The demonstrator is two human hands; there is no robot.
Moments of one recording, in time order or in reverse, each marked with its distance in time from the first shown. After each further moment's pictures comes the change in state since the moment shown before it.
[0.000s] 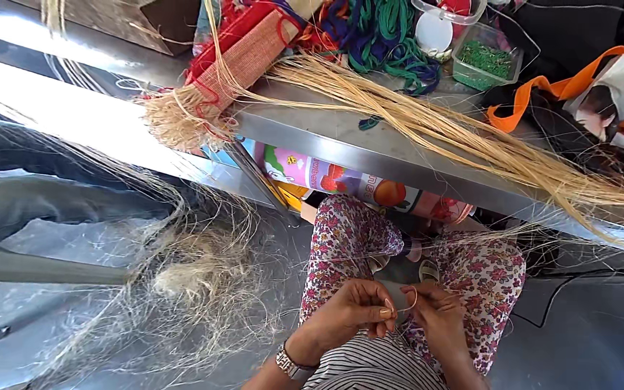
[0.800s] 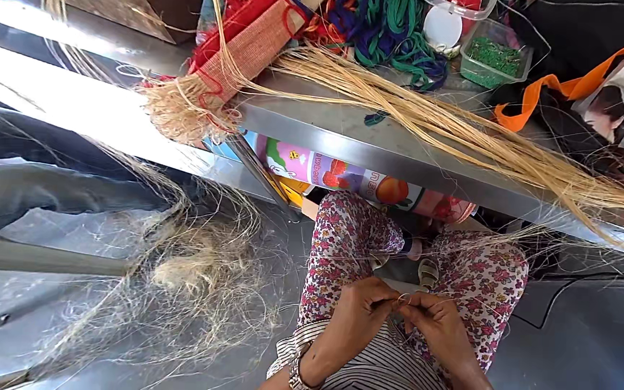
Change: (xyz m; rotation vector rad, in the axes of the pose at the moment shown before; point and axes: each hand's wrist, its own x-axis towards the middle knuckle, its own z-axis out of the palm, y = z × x) left_hand 0.006 -0.022 0.024 1.000 0.483 0.393; right_hand -0.004 -0.011 -0.009 -0.248 -0.254 0.040
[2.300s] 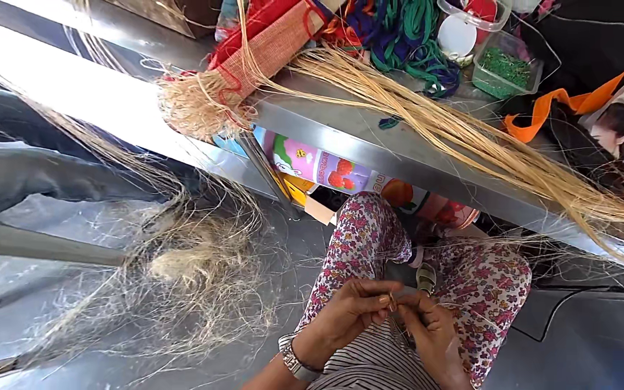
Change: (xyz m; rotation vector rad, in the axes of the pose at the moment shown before) left_hand 0.003 -0.008 -0.021 -1.139 -0.176 -0.624; right_hand -0.001 0.006 0.021 -0.128 0.108 -0.184
